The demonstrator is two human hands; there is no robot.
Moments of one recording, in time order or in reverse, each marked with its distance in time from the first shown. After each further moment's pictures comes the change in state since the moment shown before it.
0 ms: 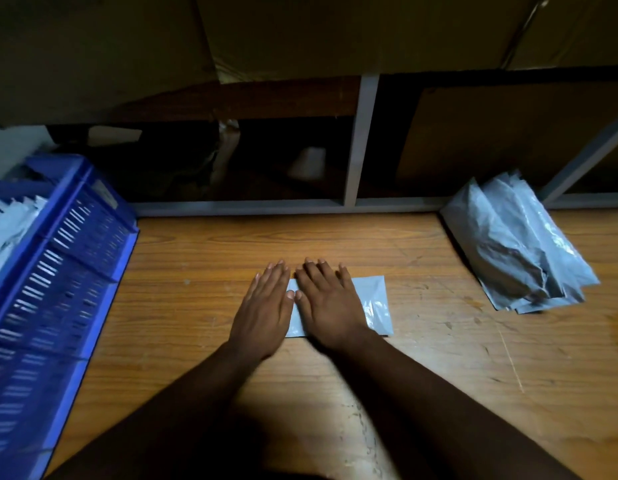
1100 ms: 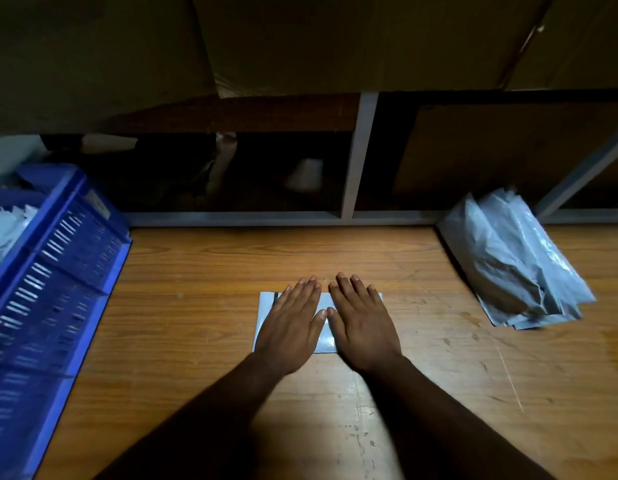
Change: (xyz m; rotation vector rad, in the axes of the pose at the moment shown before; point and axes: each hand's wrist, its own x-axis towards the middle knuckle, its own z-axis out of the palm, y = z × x) left_hand 0.018 0.037 0.026 0.041 -0.020 0.141; right_hand -0.031 0.057 0.004 0.005 0.060 0.101
